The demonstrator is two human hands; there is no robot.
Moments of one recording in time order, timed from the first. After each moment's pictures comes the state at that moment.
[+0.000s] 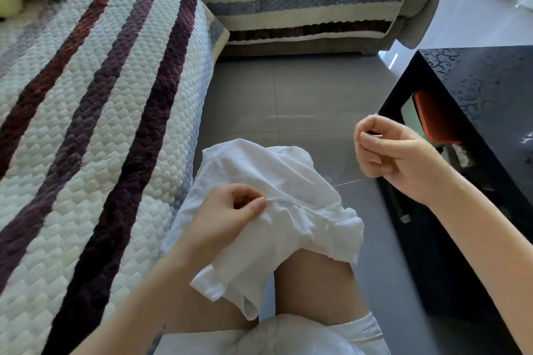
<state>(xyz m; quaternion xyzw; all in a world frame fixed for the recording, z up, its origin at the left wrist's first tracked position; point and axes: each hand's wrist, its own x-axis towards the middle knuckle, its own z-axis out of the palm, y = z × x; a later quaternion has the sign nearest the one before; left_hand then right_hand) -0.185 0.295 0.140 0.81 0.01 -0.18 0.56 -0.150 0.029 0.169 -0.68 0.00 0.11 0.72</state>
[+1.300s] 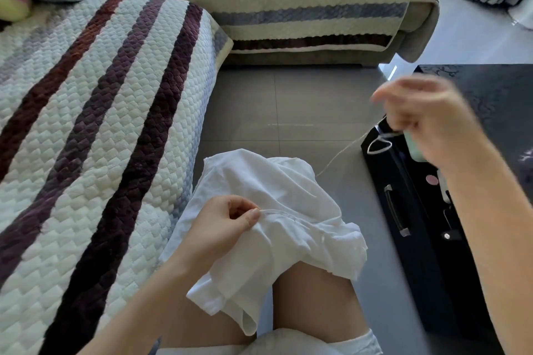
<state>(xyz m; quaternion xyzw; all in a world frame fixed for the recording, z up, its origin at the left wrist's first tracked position) -0.178 0.302 0.130 0.82 0.06 -0.18 0.54 -0.115 0.022 0.221 -0.77 -0.06 -0.08 0.63</state>
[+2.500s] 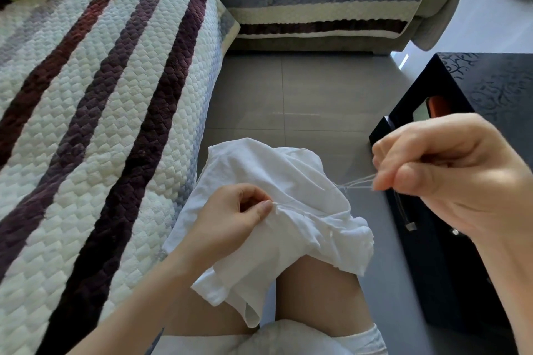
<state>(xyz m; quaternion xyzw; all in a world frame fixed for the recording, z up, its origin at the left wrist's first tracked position) -0.181 0.298 0.145 0.84 0.00 -0.17 0.52 -0.176 0.068 0.237 -0.66 -0.32 0.11 0.67</state>
